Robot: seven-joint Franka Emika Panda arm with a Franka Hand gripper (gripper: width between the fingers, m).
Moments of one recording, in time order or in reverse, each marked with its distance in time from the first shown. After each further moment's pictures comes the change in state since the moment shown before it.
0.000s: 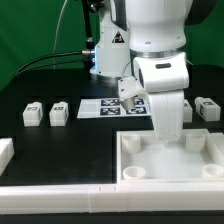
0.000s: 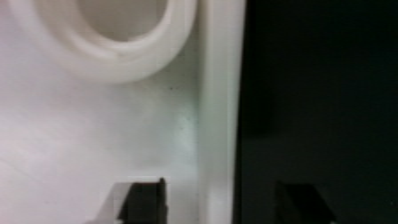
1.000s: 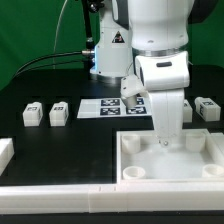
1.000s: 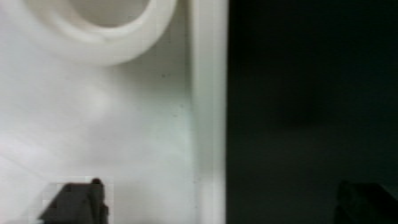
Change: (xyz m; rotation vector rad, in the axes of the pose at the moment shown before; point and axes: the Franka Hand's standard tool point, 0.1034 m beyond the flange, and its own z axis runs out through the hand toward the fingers) arm 0.004 -0.003 -0.004 -0.003 0.000 0.050
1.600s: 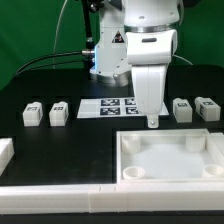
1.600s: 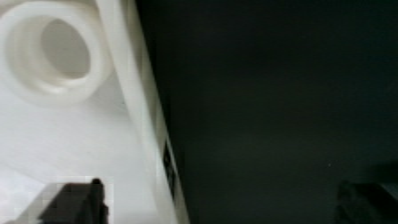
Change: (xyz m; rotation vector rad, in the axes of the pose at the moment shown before) arm -0.011 -0.019 -0.024 -0.029 -0.013 0.131
